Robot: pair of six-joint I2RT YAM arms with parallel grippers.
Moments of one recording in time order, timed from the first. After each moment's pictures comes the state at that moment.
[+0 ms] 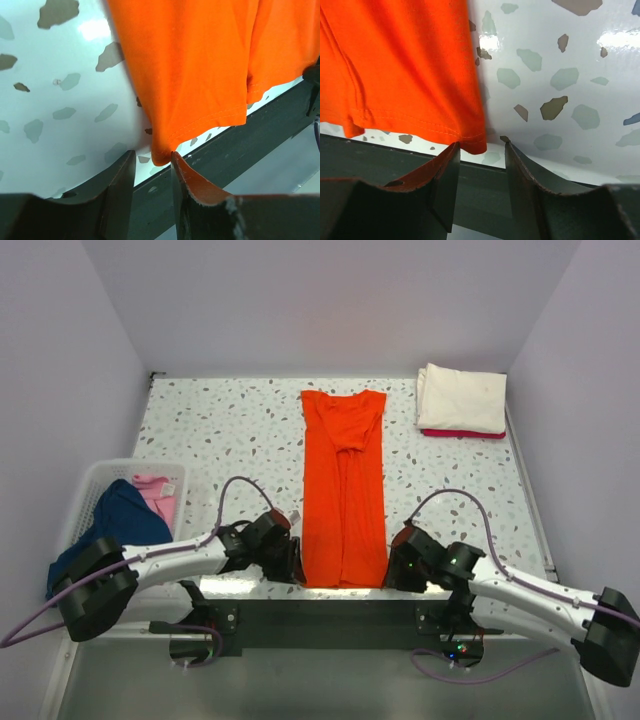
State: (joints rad) left arm -0.92 1.22 0.46 -0.27 0.23 -0.89; right arm 0.95 0.83 0.38 -0.71 0.08 1.09
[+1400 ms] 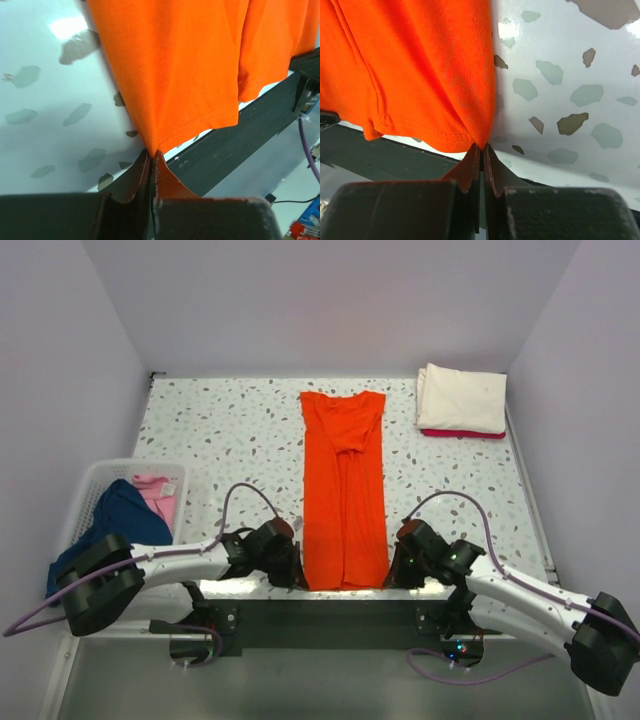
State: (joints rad) left arm -0.96 1.24 0.39 -0.11 0.26 -0.98; right arm 0.81 0.83 0.33 -0.61 -0.09 1.01
